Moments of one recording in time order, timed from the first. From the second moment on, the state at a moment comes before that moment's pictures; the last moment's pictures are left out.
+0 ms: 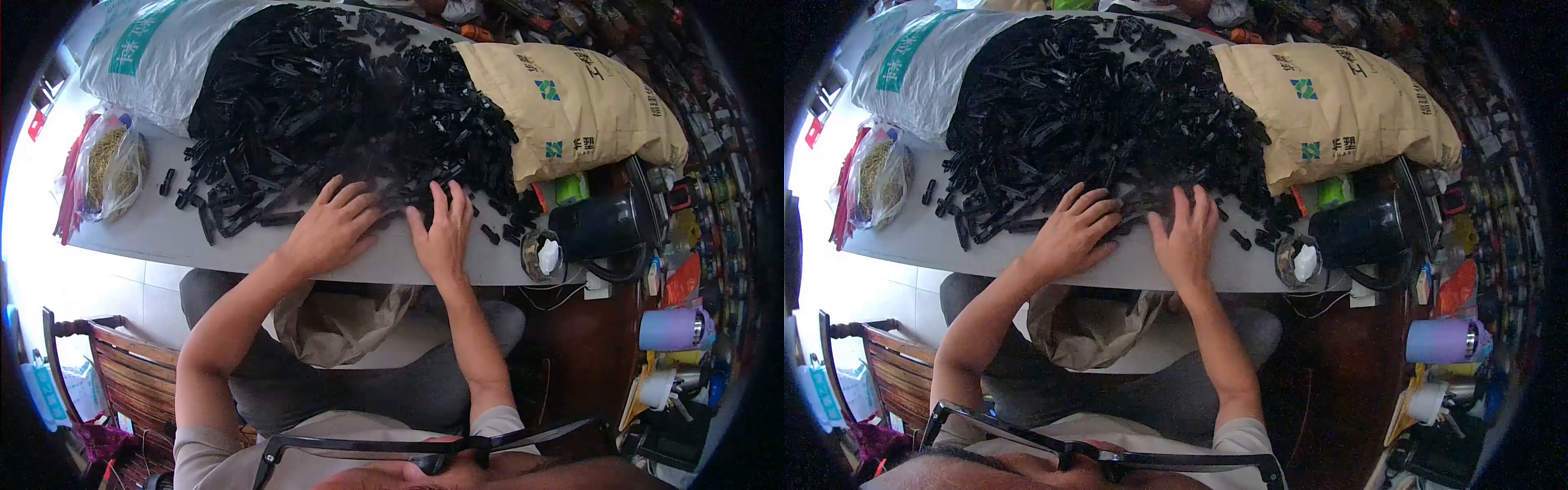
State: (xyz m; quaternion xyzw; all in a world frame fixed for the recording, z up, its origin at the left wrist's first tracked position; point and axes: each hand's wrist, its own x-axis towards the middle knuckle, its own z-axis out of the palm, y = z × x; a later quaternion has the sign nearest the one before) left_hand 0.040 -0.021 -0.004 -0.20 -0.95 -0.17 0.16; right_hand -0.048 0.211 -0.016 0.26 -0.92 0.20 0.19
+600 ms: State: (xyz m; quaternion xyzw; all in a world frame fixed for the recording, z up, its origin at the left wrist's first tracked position) left_hand 0.038 -0.004 -0.007 -0.20 -0.94 -0.15 0.21; right_hand -0.043 0.222 -0.006 0.36 -0.84 0.37 0.18
